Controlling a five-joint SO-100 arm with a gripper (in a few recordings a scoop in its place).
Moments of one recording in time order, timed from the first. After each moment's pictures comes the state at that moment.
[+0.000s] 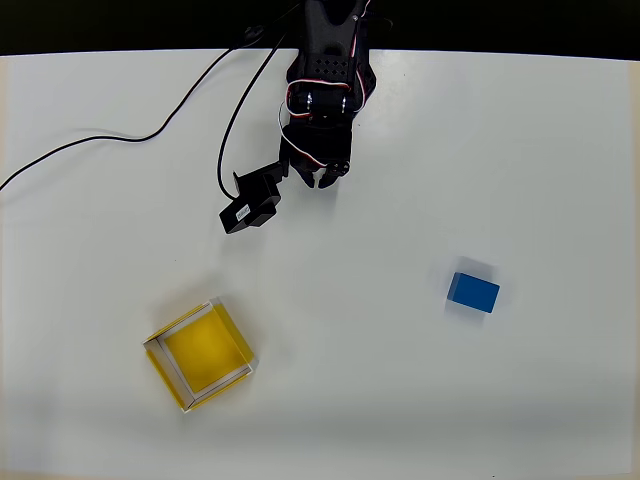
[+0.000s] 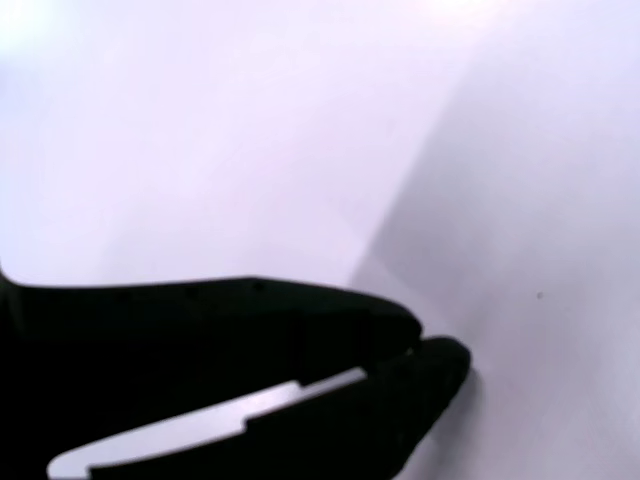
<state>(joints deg) 0.4 190.1 178.7 76.9 -91.2</state>
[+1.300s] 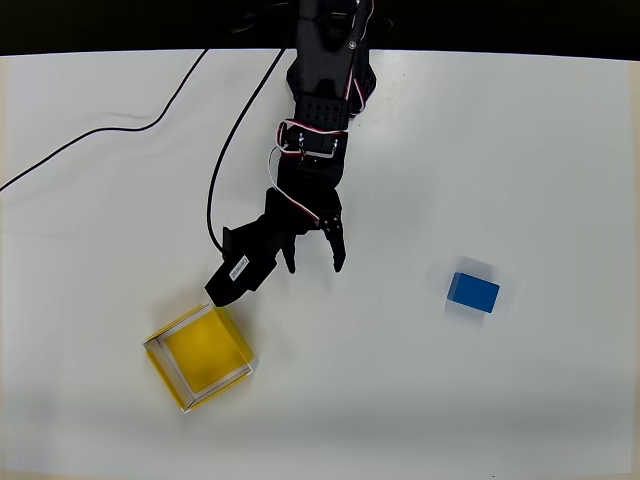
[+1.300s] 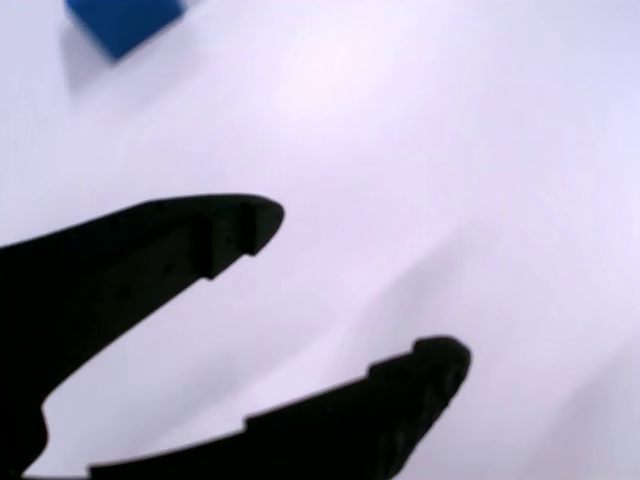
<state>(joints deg) 1.9 134.6 160.3 7.1 -104.6</state>
